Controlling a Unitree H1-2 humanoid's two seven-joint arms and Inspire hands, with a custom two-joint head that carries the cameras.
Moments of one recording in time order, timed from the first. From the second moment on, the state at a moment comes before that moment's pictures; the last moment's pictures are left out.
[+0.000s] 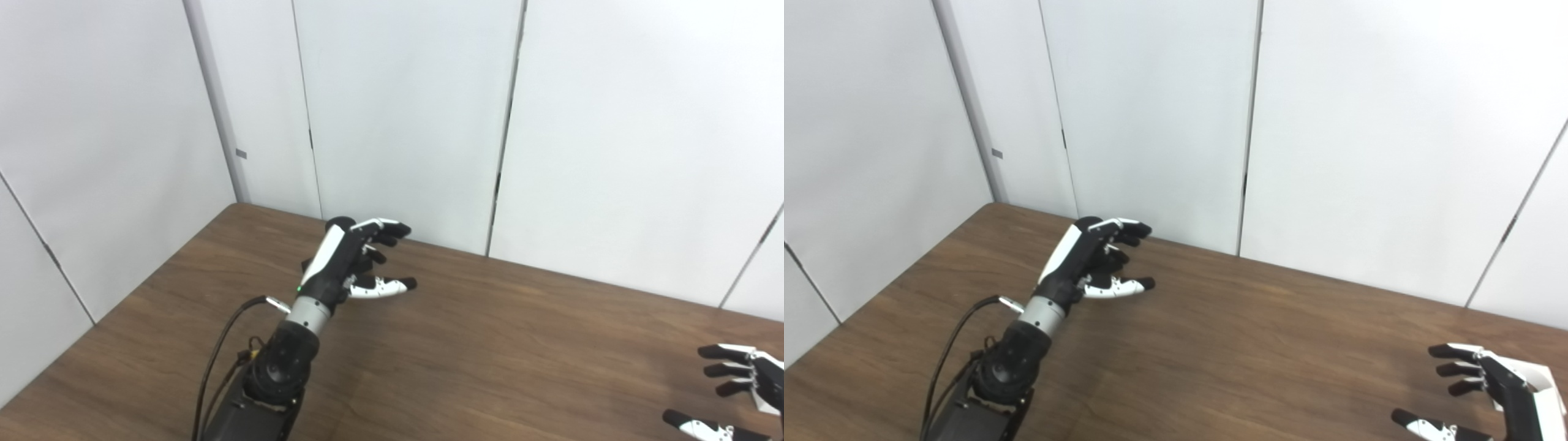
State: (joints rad) left arm -0.28 0.28 0.07 -0.07 0.26 0.07 -0.04; right arm -0.11 -0.22 -0.04 -0.03 -0.33 -0.21 -0.11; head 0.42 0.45
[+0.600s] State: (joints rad) left arm -0.35 0.39 0.11 -0.02 0.41 0.10 0.05; right arm -0.11 -0.22 -0.05 -0.04 -0.33 -0.20 -0.10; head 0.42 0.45
